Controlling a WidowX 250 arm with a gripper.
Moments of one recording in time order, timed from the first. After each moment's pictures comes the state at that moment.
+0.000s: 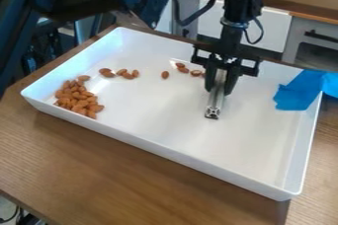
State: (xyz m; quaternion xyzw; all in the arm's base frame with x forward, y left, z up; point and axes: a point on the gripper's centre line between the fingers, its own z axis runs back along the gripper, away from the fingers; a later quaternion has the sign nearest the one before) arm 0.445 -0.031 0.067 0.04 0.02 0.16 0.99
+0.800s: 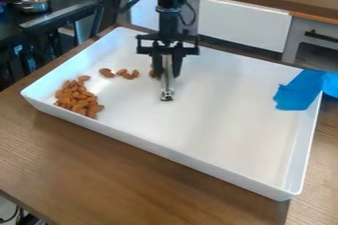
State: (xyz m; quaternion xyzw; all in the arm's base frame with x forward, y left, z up) arm 0.437 0.067 0.066 0.00 0.03 0.29 0.96
